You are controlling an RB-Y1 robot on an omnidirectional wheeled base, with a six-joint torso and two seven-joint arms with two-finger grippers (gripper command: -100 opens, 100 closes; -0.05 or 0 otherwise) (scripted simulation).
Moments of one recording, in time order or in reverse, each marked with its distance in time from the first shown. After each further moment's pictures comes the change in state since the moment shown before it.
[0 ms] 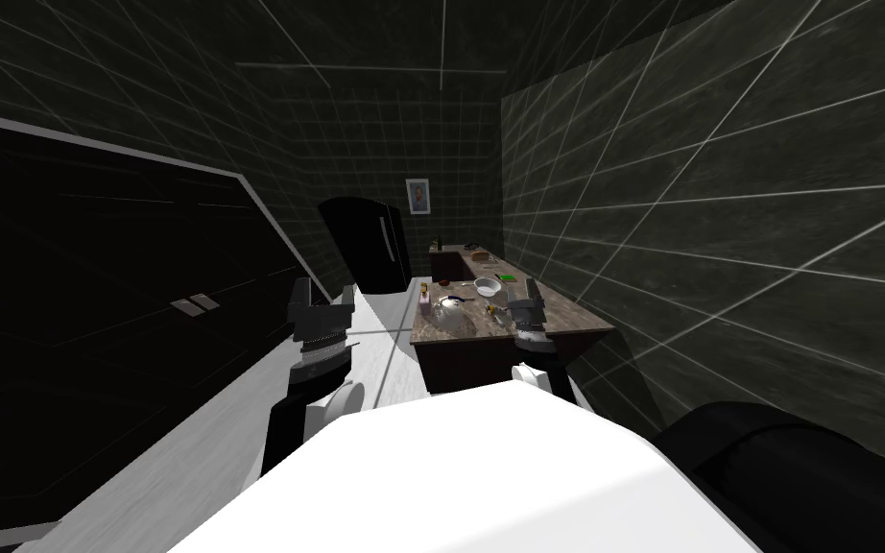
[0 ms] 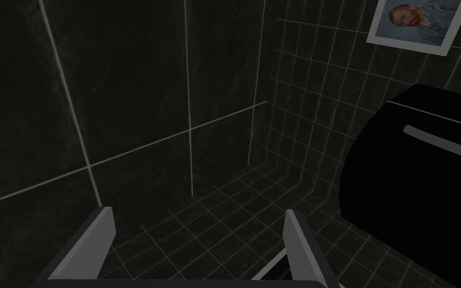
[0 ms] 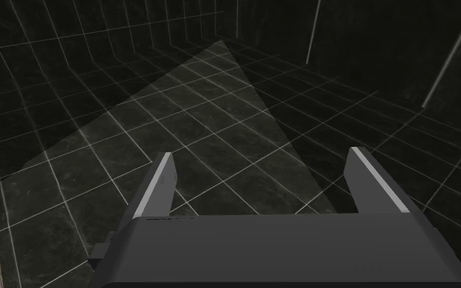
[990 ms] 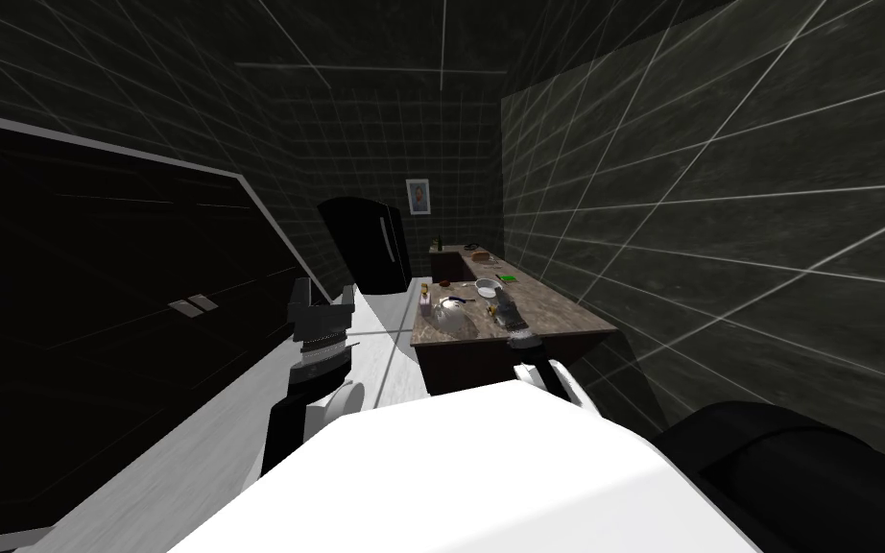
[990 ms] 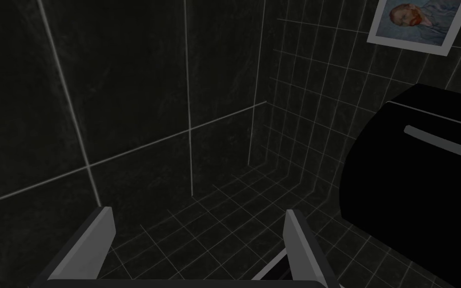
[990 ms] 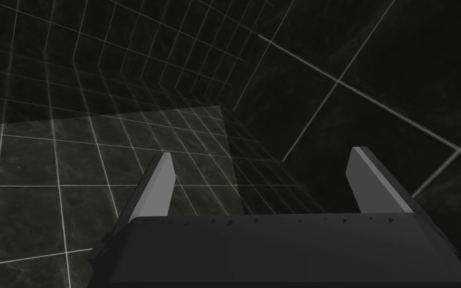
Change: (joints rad) left arm 0.000 0.000 0.000 0.000 0.000 0.000 0.000; right arm -0.061 -0.156 0.005 0.131 0.210 0.073 0.220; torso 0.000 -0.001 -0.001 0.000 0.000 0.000
